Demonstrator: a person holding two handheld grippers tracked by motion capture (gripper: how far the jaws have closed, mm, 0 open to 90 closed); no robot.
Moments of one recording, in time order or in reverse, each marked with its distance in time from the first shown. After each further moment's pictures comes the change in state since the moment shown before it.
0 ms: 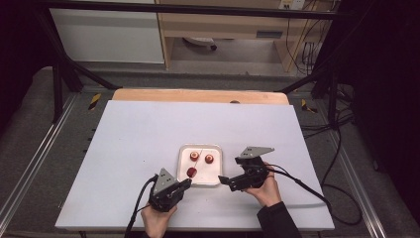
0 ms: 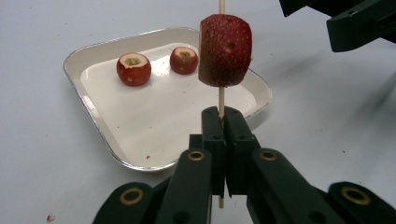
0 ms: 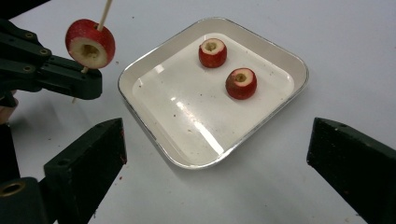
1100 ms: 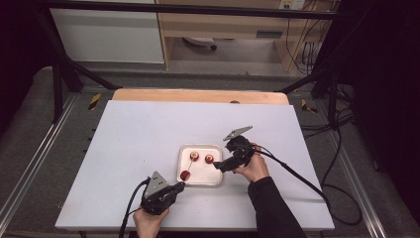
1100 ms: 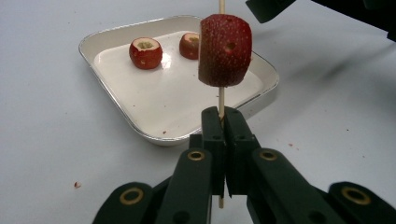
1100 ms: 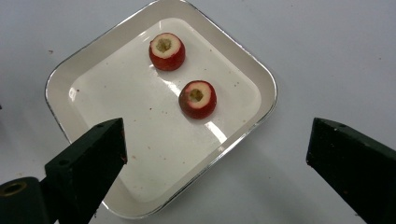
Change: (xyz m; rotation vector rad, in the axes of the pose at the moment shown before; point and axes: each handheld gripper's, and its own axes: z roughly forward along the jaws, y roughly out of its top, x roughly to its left) left arm 0.012 -0.013 -0.012 0.005 -0.010 0.001; right arm -0.026 0.047 0.044 0.212 -0.076 -0.044
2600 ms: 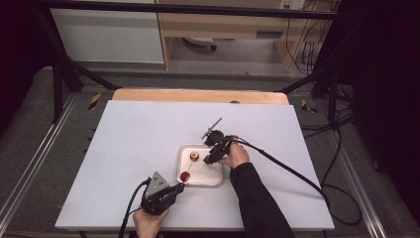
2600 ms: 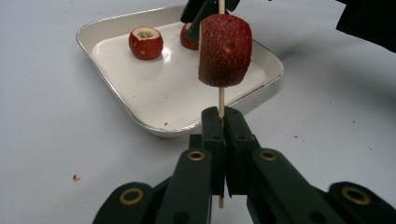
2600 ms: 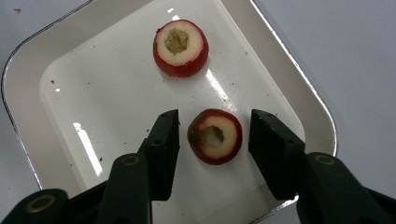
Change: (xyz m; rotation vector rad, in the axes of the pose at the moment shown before) left arm 0.003 -0.003 0.003 0.025 -0.002 0.005; right arm 0.002 0.042 0.060 0.259 0.083 -0.139
